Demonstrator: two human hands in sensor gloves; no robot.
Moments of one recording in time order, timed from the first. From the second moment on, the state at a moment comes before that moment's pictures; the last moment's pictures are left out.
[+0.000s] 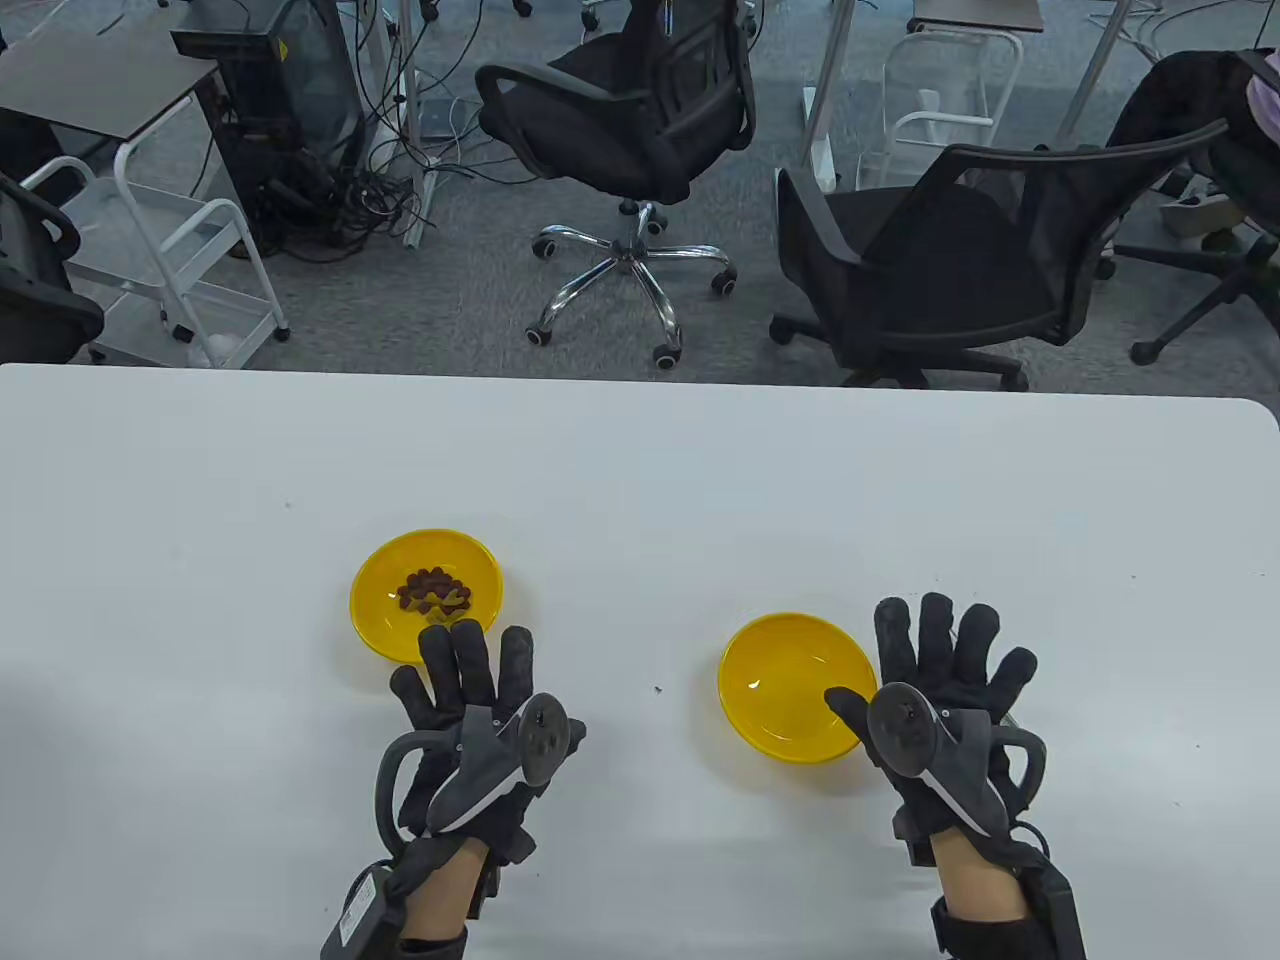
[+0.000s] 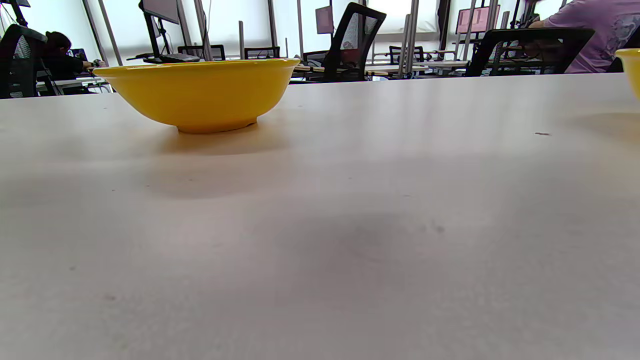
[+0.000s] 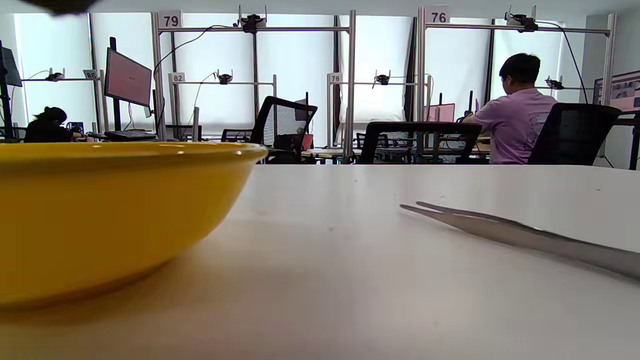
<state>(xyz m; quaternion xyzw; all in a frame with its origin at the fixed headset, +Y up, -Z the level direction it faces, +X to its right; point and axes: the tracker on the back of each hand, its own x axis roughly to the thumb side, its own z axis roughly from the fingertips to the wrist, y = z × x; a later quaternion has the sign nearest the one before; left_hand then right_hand) -0.145 -0.728 -0.261 -0.09 -0.02 -0.02 1.00 0.222 -0.719 -0.277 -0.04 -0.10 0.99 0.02</state>
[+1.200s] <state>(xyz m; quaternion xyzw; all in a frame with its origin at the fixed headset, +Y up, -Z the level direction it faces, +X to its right) -0.144 -0.730 -0.263 -0.10 -0.02 -0.02 0.99 0.245 -0.718 -0.286 -0.11 -0.09 0.99 0.06</state>
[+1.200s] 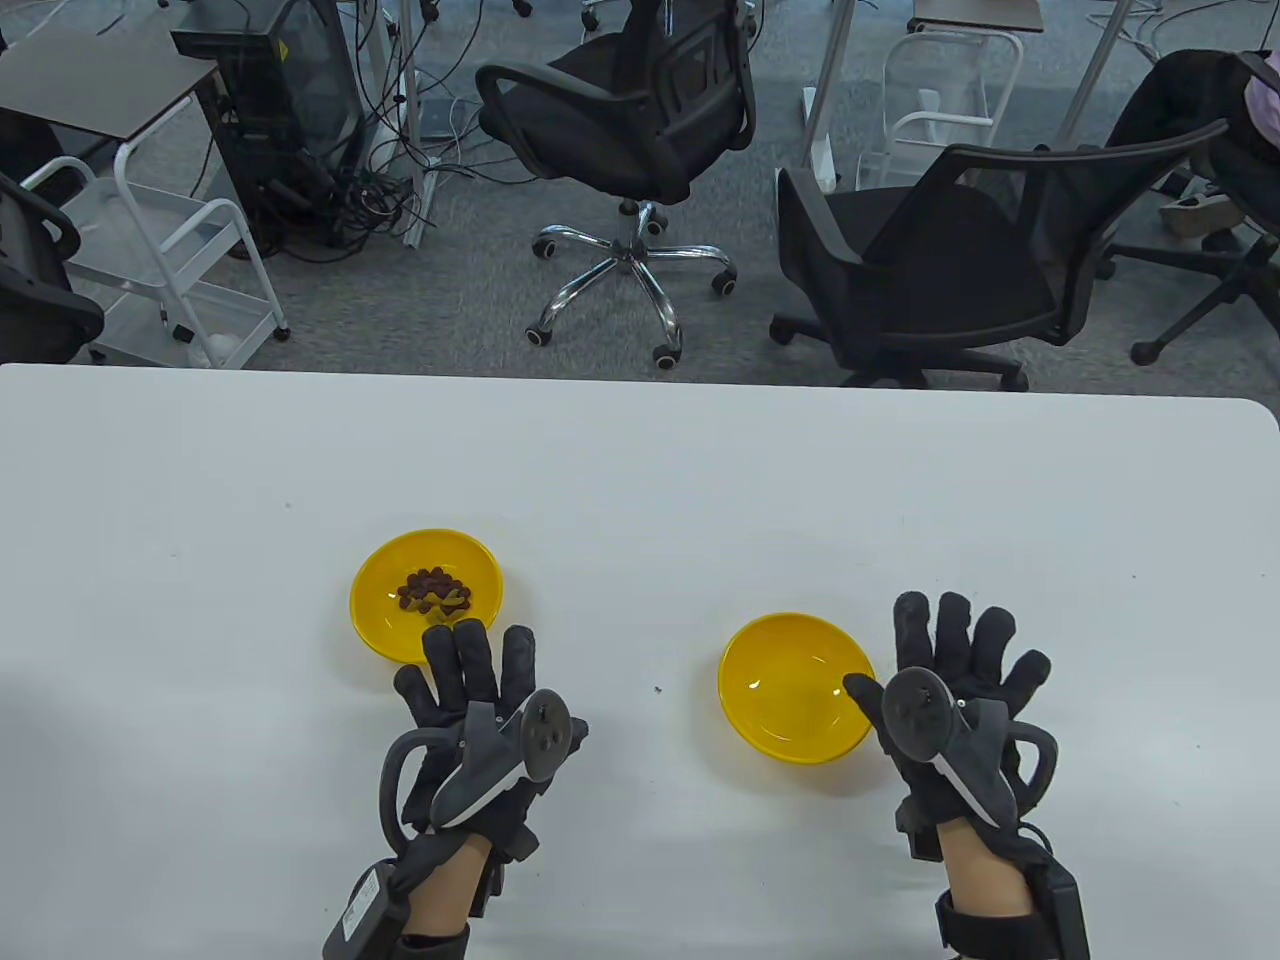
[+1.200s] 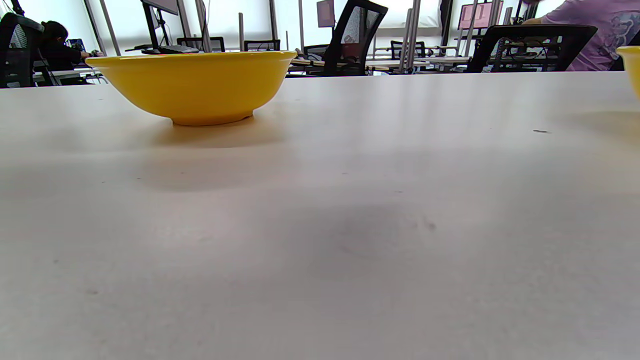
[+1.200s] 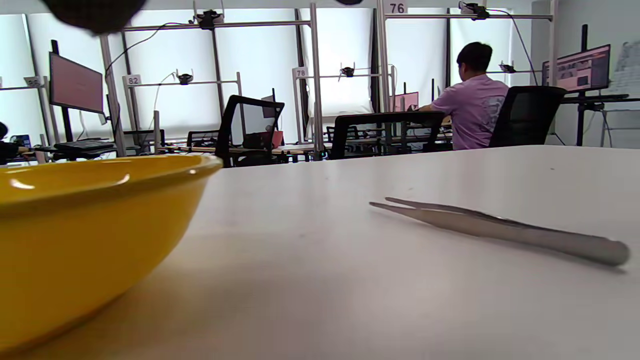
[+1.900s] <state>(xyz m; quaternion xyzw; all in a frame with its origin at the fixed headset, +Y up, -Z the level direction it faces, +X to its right) -0.148 -0.730 -0.266 -0.10 0.00 -0.01 0.99 0.314 -0.772 -0.316 -0.29 0.07 0.95 0.01</state>
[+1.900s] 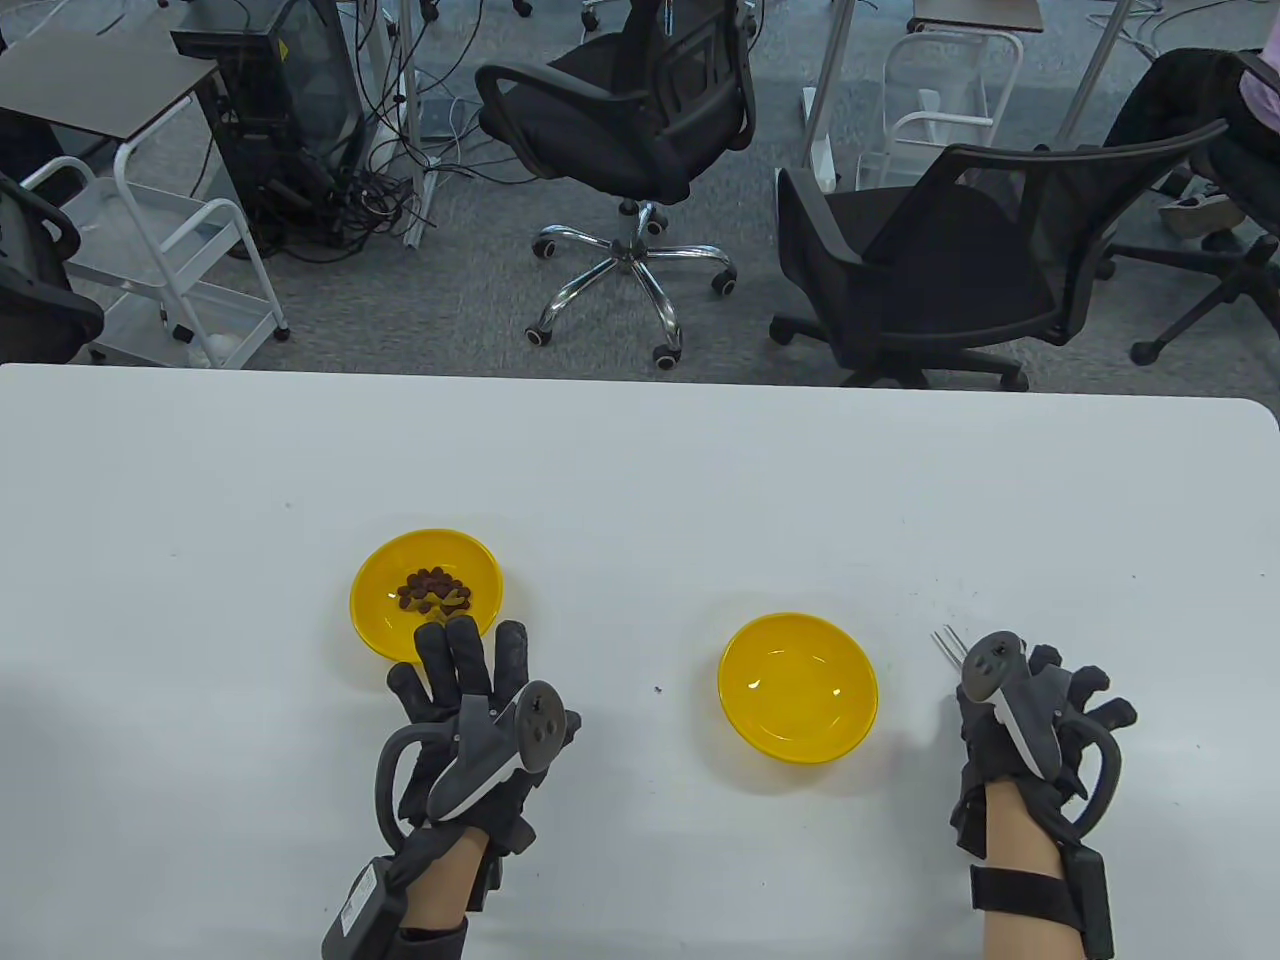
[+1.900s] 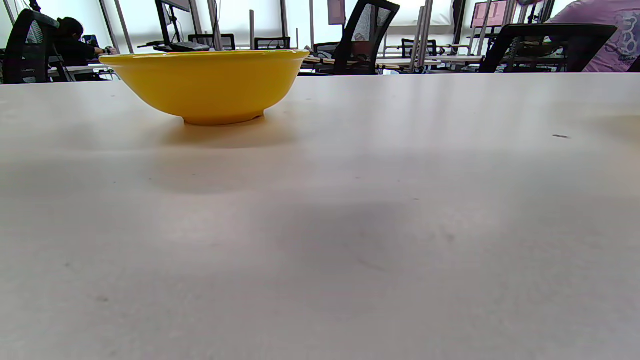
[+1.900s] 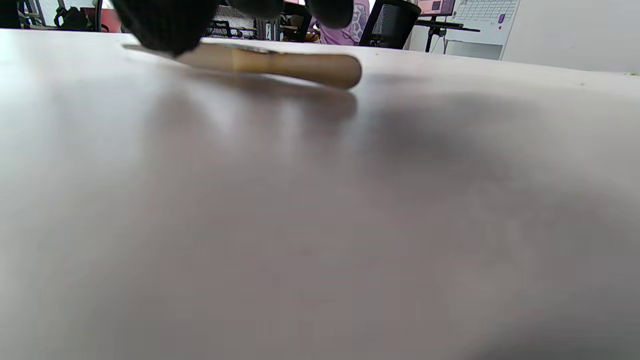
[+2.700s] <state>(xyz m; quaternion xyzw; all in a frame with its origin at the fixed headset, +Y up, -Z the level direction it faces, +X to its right) -0.151 -0.730 -0.266 -0.10 0.01 -0.01 0.99 0.302 -0.777 -0.323 -0.28 0.10 0.95 -0.04</state>
